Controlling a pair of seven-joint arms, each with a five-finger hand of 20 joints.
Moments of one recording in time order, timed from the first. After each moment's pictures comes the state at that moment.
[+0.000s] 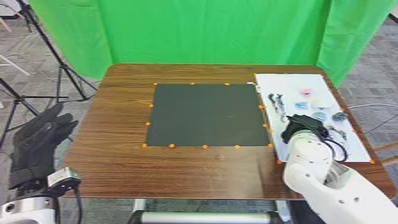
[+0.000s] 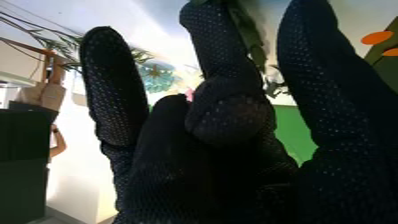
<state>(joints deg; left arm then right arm) 143.7 -38.3 -98.4 -127.4 28.1 35.7 42.5 -83.6 -49.1 58.5 -112.2 -125.7 -22.6 67.5</state>
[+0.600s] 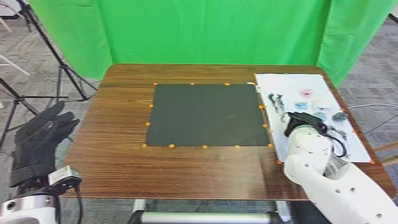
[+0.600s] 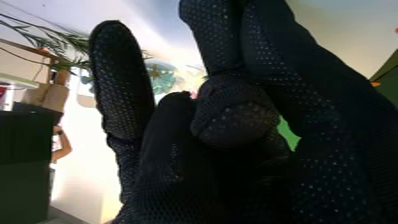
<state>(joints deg) 142.9 -38.2 -98.1 -127.1 28.6 35.2 42.0 -81.8 -51.1 60.0 -108.6 -125.0 -24.6 65.5</state>
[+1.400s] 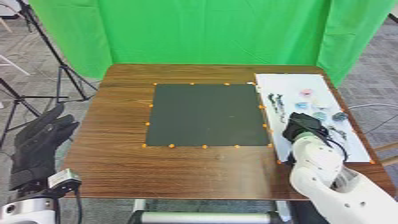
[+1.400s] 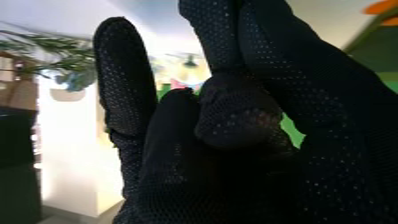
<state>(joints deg) 144.2 -38.0 -98.2 -127.3 28.0 35.5 43.0 -87.1 -46.9 61.0 -111.3 -127.5 -14.0 56.1</state>
